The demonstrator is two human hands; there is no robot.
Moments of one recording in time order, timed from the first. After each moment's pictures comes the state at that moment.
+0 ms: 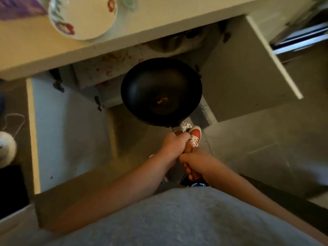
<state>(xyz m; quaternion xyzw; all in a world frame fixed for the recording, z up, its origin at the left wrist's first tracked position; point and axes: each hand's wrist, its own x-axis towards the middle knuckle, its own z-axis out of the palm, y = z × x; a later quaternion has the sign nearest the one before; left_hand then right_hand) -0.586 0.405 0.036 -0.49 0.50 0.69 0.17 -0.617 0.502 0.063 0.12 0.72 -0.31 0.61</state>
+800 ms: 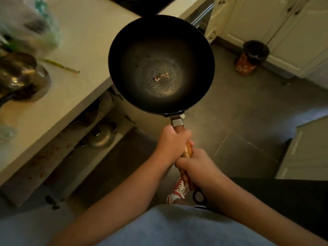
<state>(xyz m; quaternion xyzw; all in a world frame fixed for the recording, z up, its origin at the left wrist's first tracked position) -0.798 0.602 0.171 -0.16 0.74 0.62 0.21 -0.747 0.703 0.192 0.18 0.71 -0.59 0.34</state>
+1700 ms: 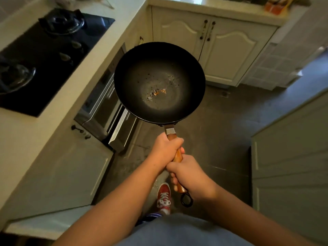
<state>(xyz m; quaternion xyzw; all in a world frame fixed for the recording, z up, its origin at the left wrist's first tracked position) -1.135 0.889 0.158 -0.03 0.76 0.56 0.33 -1.048 0.953 0.189 0.32 0.61 -0.70 0.19</state>
